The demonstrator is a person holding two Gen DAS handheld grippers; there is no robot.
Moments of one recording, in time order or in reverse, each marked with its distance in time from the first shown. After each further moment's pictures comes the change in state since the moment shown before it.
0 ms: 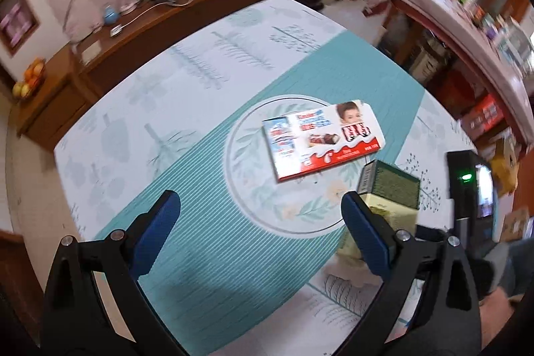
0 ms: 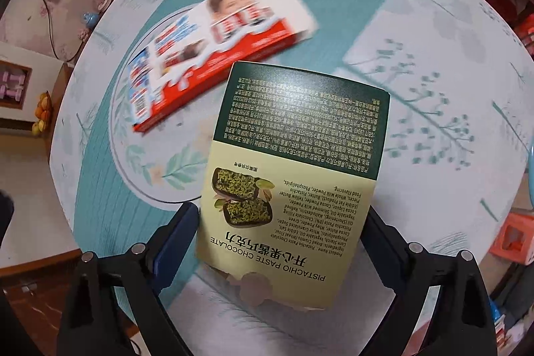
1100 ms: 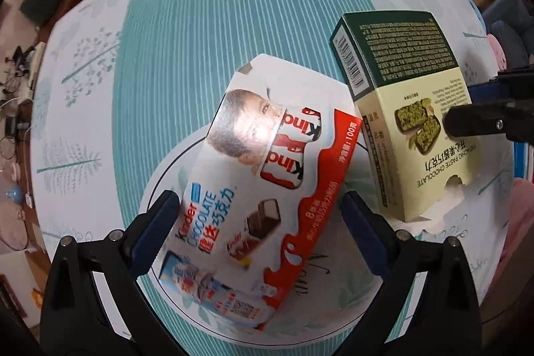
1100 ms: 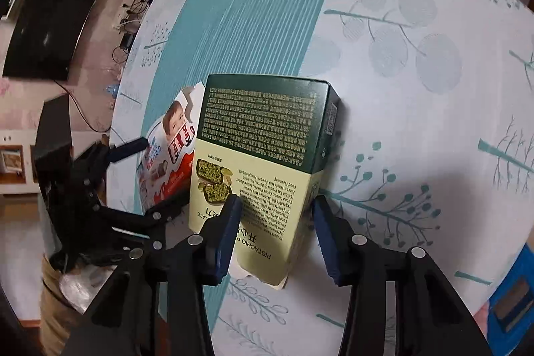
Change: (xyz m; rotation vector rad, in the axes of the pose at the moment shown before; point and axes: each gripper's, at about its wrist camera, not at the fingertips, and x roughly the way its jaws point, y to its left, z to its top) left arm 0.201 -0.114 0.082 0.892 0.308 -0.172; right arm -0.008 -0.099 0.052 0.221 -0.070 0.284
